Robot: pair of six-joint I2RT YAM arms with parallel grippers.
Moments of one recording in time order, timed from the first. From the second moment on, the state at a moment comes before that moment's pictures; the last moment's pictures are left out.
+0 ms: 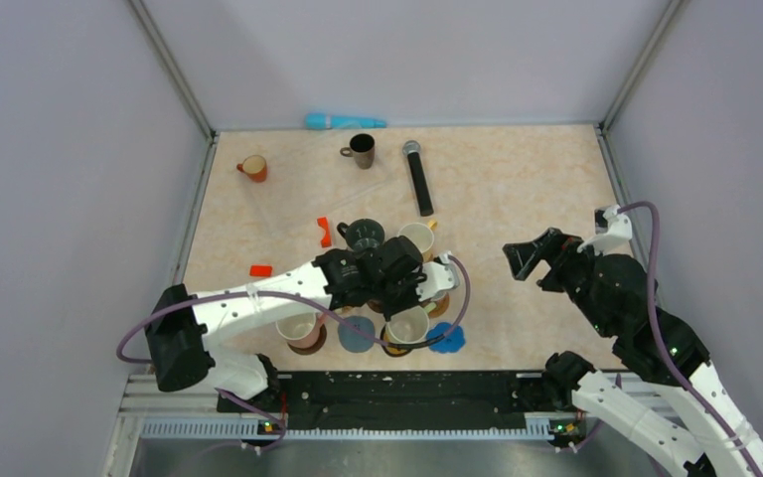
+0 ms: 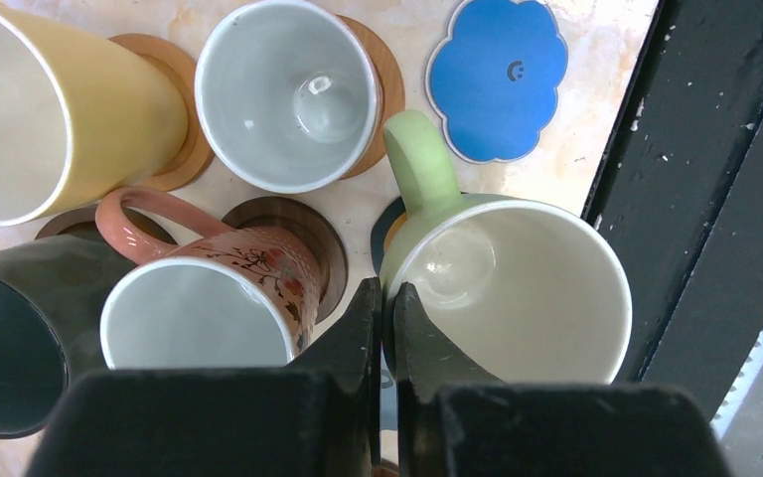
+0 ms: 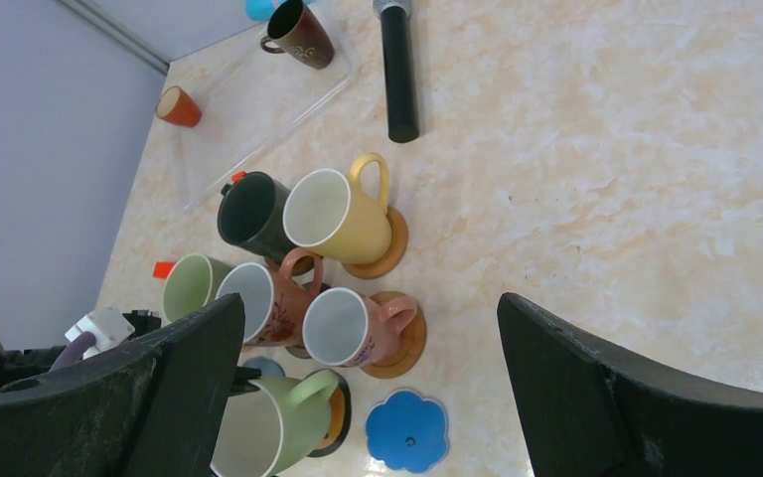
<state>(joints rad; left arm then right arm) -1.10 1.41 1.12 -0.65 0.08 0.24 0.68 0.47 0.90 -0.73 0.36 0.63</state>
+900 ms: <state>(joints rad) -1.05 1.40 1.04 -0.59 0.09 0.20 0.68 0.45 0.90 -0.73 0.36 0.63</state>
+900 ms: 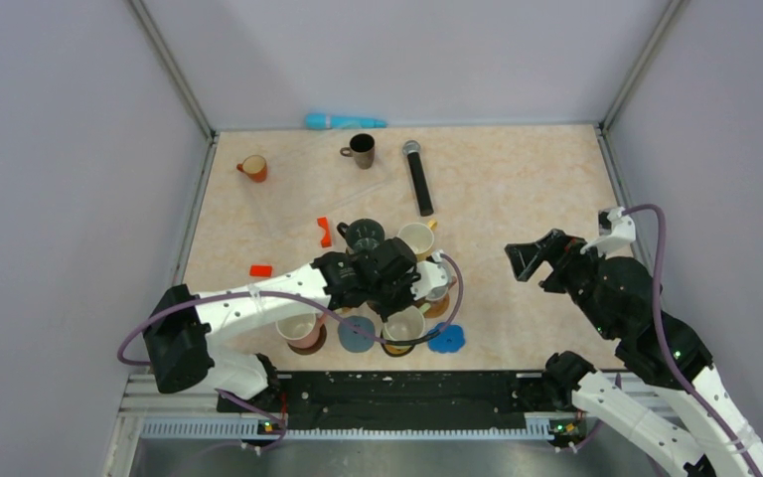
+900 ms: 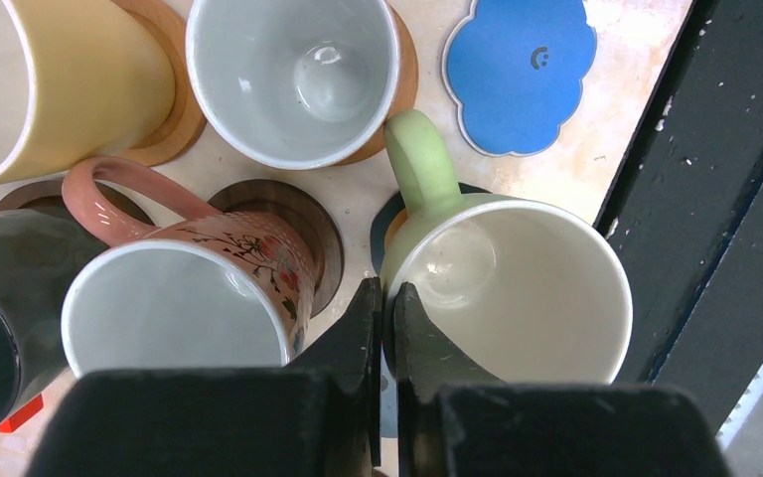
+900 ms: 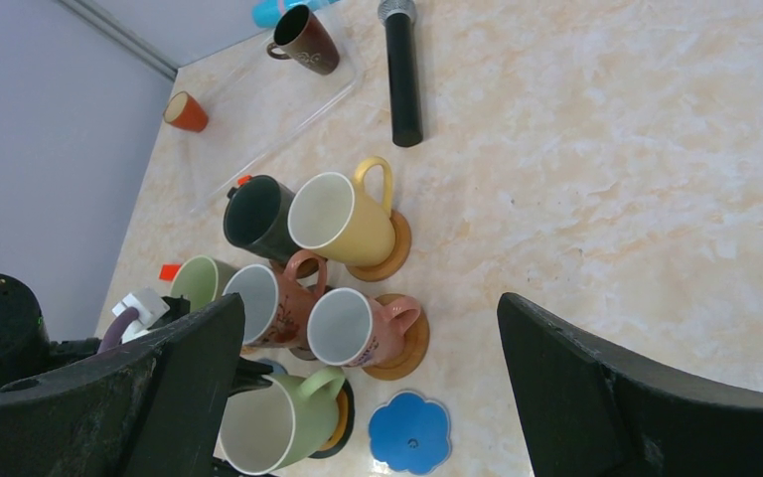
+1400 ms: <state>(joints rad) -1.05 1.40 1.02 -0.58 0.09 0.18 0.68 0.45 0.90 -0.73 0.36 0.63</state>
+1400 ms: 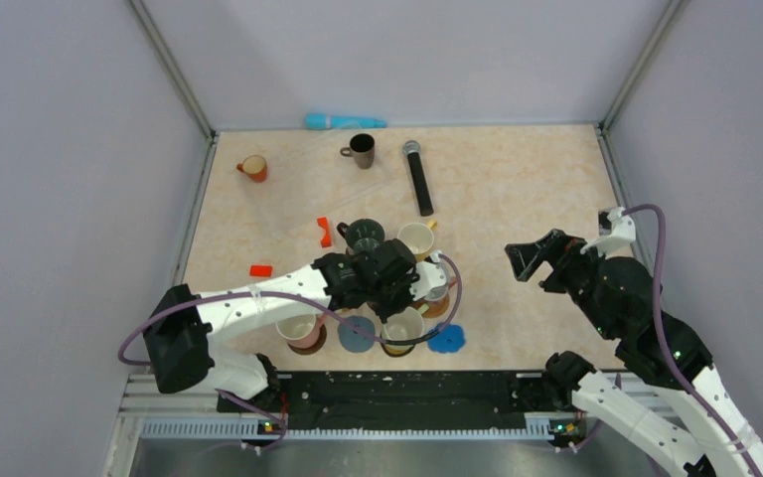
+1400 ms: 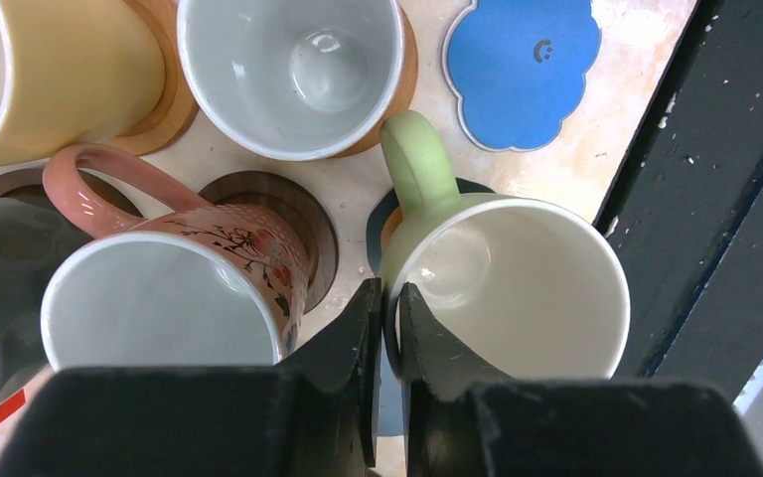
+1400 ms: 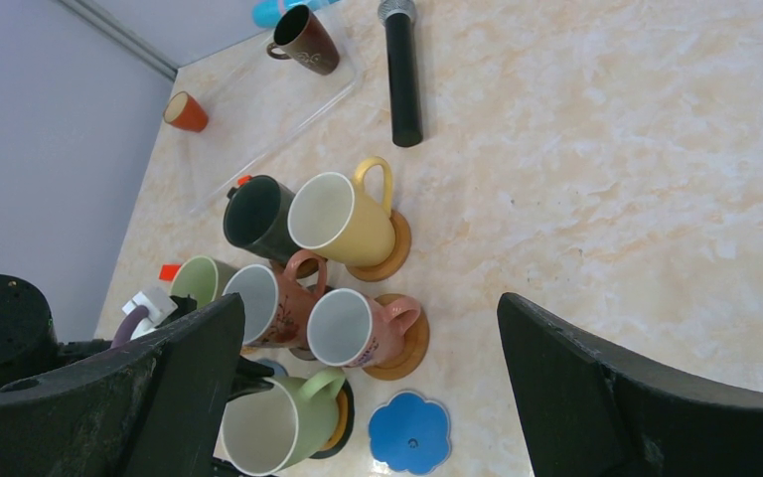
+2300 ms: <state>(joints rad) -1.05 1.39 1.03 -0.57 0.07 0.16 0.68 0.43 0.90 -0.73 0.36 0.63</state>
